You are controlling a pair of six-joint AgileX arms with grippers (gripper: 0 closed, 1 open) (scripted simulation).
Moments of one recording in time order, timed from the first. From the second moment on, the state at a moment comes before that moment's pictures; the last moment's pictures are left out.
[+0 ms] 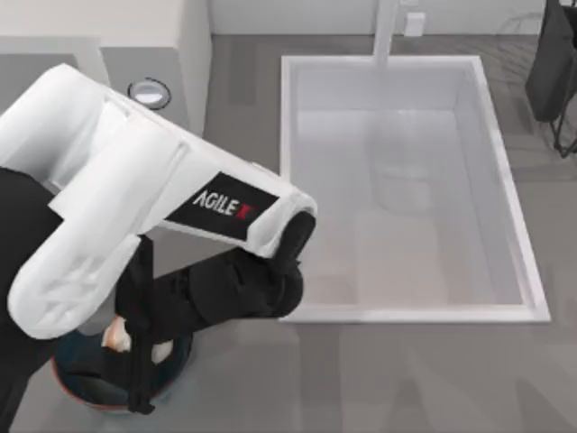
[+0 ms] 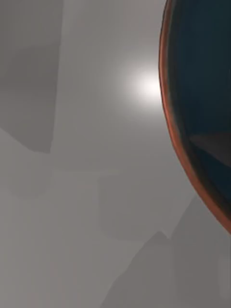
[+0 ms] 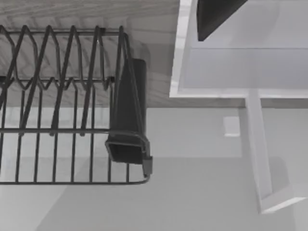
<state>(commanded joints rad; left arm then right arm) -0.71 2.35 1.32 -1.54 -0.66 -2.74 0.00 0.00 0.00 0.00 0.00 0.00</state>
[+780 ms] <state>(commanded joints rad) -0.71 2.35 1.32 -1.54 -0.66 -2.74 0.00 0.00 0.00 0.00 0.00 0.00</state>
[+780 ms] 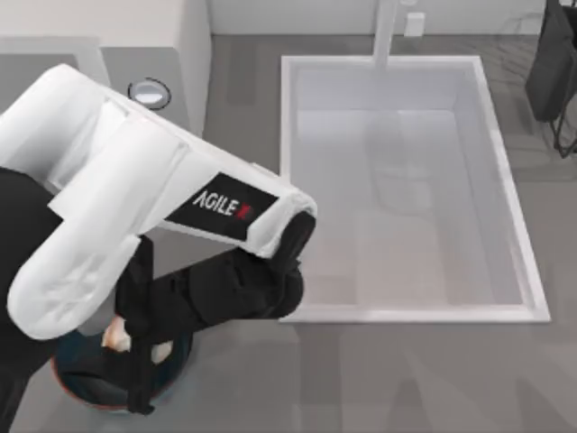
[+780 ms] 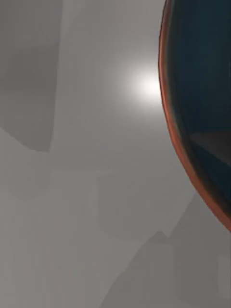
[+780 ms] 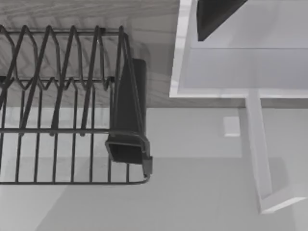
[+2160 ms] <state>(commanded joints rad) -0.31 1.19 0.66 -0.83 -0.28 -1.38 0.00 0.00 0.00 0.00 0.00 0.00</state>
